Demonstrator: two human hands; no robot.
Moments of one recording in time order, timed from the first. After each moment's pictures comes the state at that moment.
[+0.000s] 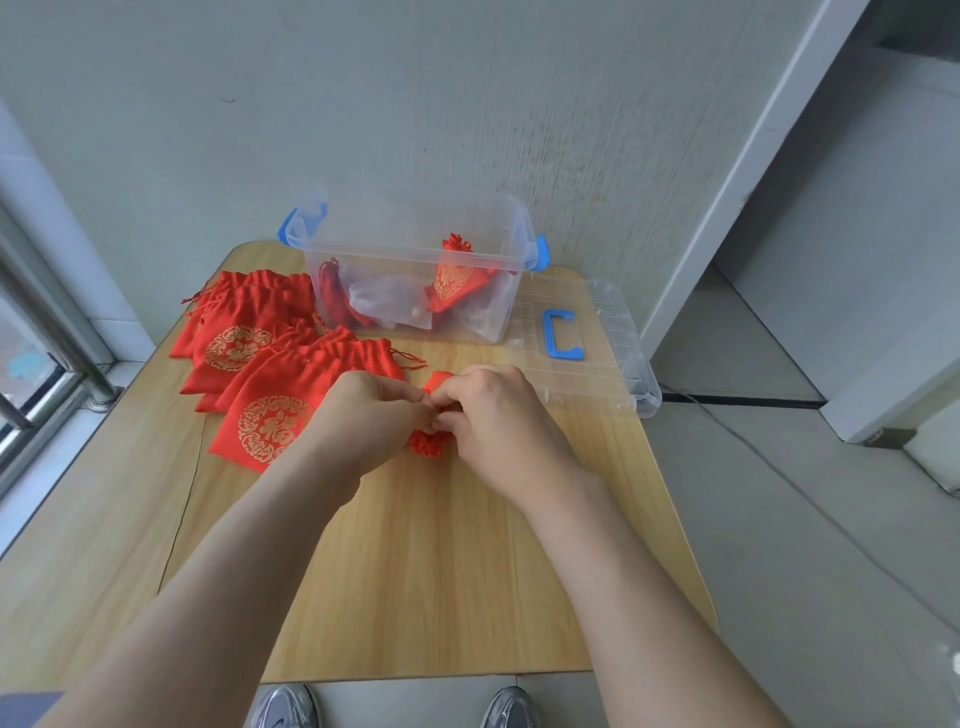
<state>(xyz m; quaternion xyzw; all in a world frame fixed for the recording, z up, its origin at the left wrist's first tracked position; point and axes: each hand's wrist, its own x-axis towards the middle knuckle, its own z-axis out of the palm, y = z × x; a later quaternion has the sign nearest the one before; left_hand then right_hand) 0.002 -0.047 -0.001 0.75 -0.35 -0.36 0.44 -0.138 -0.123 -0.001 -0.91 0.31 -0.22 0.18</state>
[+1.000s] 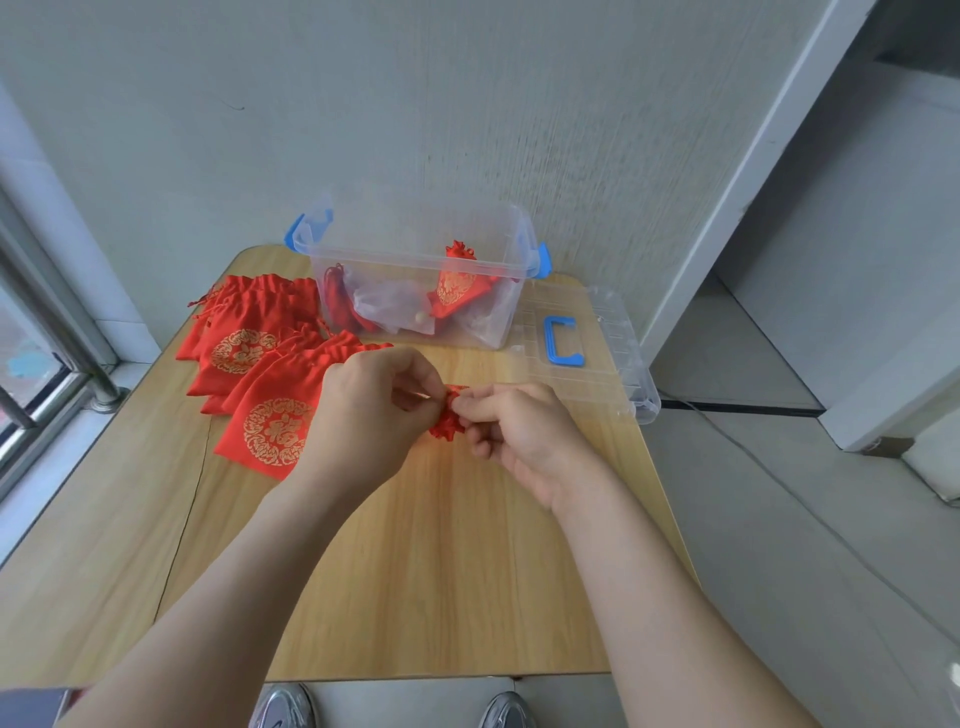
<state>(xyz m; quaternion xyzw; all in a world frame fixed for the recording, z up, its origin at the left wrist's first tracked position) -0.003 -0.038 0.008 0.71 -0.52 -0.12 0.46 -0.146 -0.129 0.005 -0.53 0.45 -0.24 0.68</state>
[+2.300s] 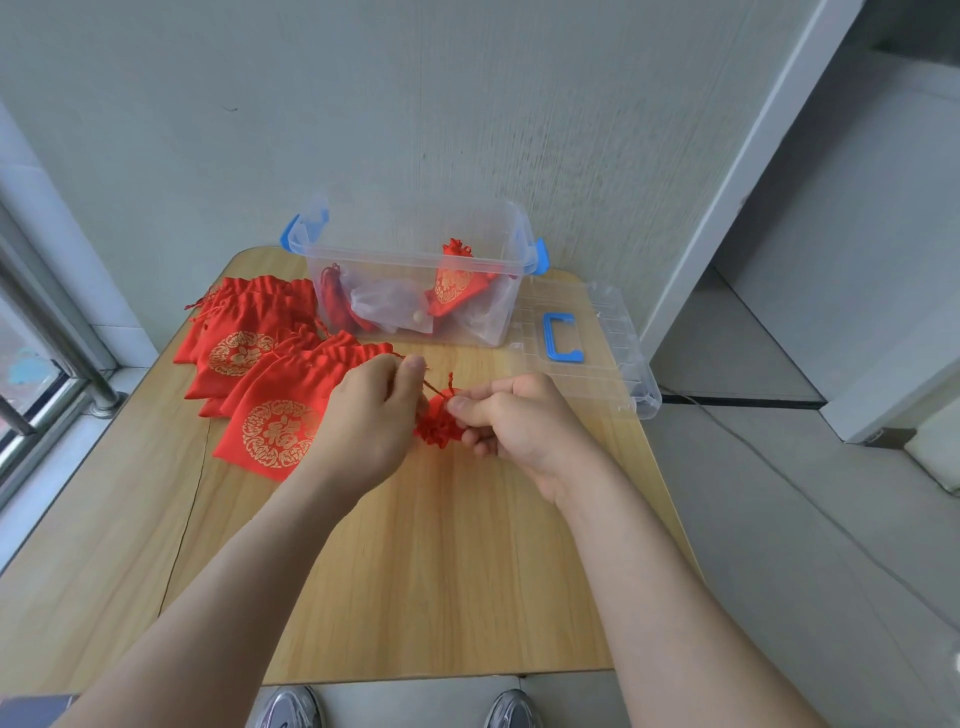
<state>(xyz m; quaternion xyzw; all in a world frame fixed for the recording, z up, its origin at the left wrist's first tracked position) -0.004 -0.044 0.000 0.73 -0.43 -0.22 0.48 -0.149 -0.134 0.001 -0.59 0.46 -0.22 0.63</state>
